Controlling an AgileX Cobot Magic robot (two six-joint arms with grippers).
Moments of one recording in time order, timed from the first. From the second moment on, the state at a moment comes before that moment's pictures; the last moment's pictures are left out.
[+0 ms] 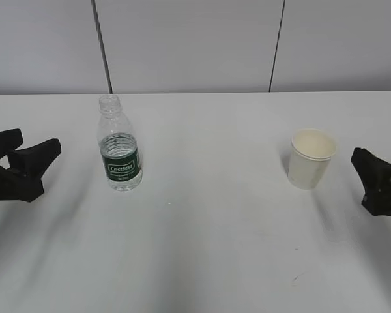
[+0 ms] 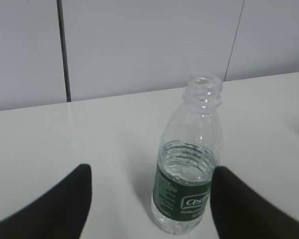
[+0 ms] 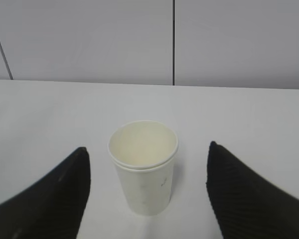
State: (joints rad) left arm -0.12 1.51 -0.26 0.39 -1.04 -0.21; right arm 0.12 1.43 -0.14 0.01 -1.04 0.00
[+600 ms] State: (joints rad) left arm -0.12 1.53 -0.26 0.43 -1.08 -0.20; right arm 0.12 1.71 -0.20 0.01 -1.14 0.01
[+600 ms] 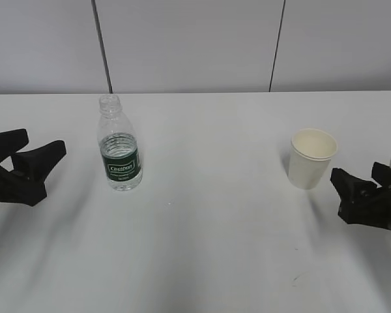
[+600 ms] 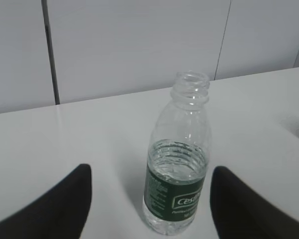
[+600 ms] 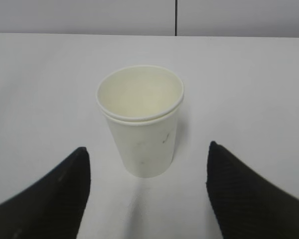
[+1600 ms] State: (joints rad) left arm -0.12 1.53 -0.26 0.43 -1.09 -0.20; right arm 0.12 1.74 -0.22 -0.06 -1.14 0.01
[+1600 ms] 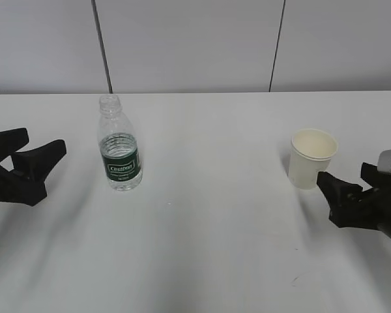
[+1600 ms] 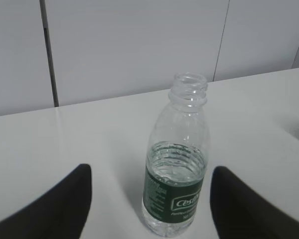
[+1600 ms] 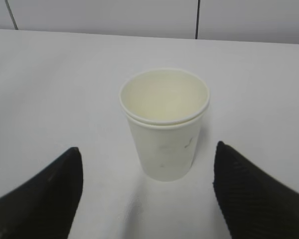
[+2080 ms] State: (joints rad) left arm -0.12 1.53 -0.26 0.43 -1.09 -0.20; right arm 0.12 1.90 -0.32 -0.05 -1.14 0.01
